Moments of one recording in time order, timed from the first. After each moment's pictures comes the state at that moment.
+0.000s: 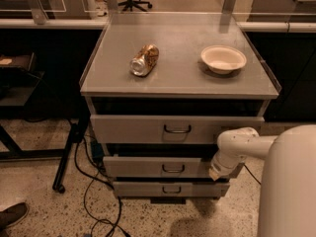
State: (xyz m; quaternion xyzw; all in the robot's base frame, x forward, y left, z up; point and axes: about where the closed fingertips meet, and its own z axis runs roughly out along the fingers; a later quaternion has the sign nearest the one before) arm 0.564 -0.246 0.417 -0.32 0.94 0.02 0.06
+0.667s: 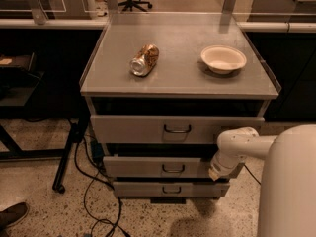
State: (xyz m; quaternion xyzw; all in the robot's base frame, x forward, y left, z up) arm 0.564 -0.246 0.417 -0.32 0.94 0.02 0.06
